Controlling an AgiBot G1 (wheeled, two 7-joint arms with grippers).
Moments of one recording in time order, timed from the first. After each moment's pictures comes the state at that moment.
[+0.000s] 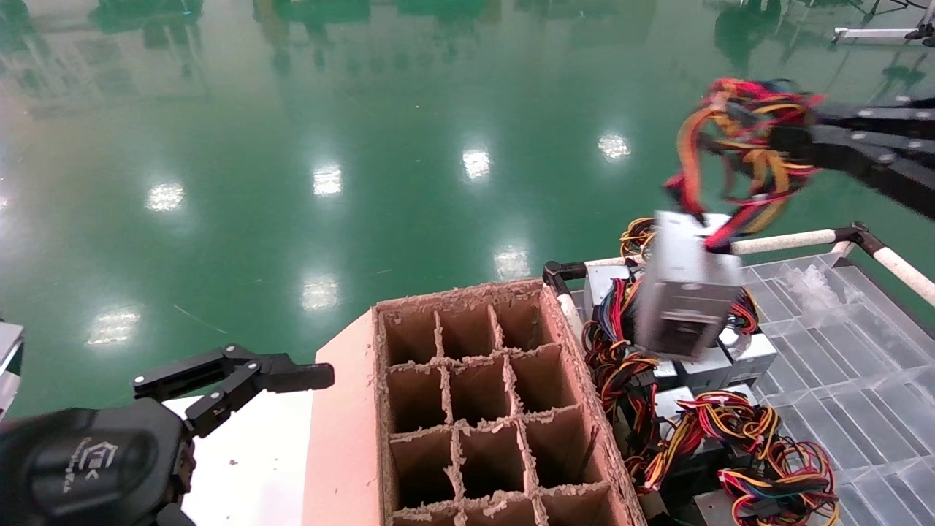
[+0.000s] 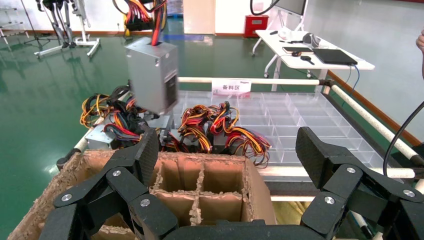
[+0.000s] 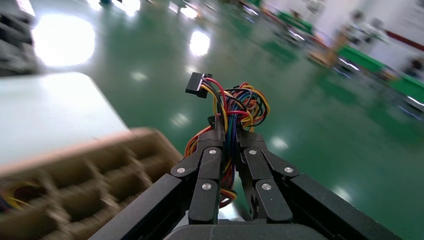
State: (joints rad) left arm -1.10 0.58 0.37 -1.26 0.67 1.46 -0.14; right arm 1.76 -0.49 -0.46 0.71 -0.97 -1.57 0.04
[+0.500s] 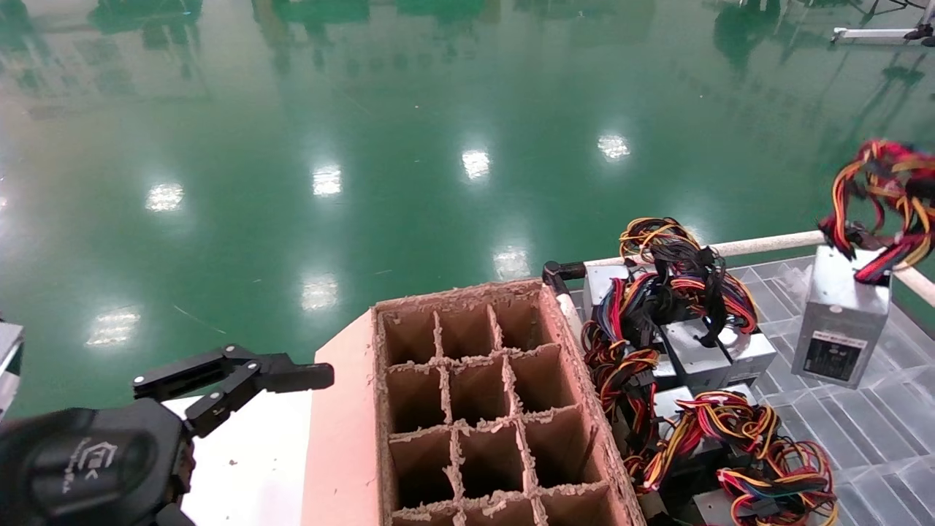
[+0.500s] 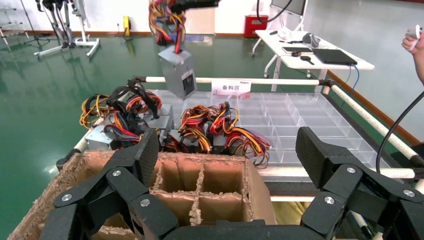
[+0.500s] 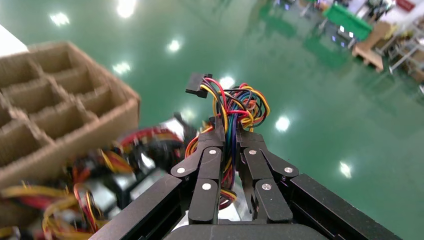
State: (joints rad) left arm -1.10 0.58 0.37 -1.26 0.67 1.46 -0.14; right arm 1.87 -0.42 -0.54 0.41 -1.17 -1.55 -0.20
